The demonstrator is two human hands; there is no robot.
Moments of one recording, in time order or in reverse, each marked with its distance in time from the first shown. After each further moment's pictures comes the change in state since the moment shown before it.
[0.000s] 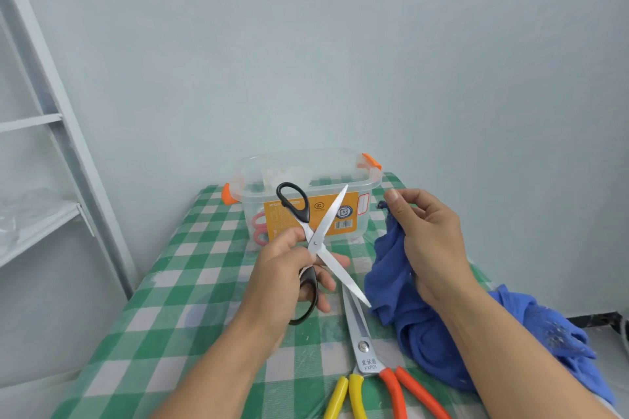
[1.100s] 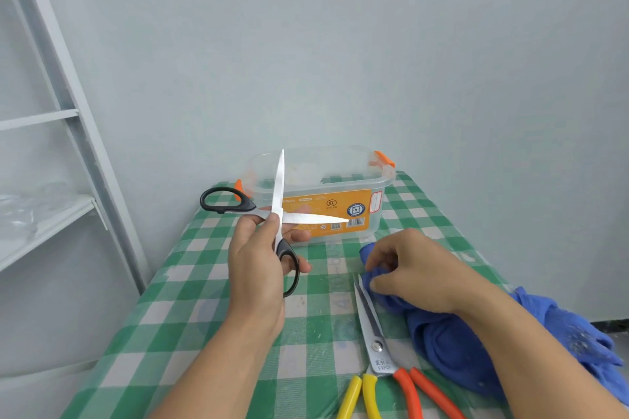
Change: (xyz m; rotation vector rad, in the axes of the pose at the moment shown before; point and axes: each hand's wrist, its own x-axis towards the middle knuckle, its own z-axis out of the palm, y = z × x) left_hand 0.010 0.001 -0.016 -0.228 0.478 0.110; right_hand -0.007 -0.002 -0.007 -1.126 -0.593 -0.036
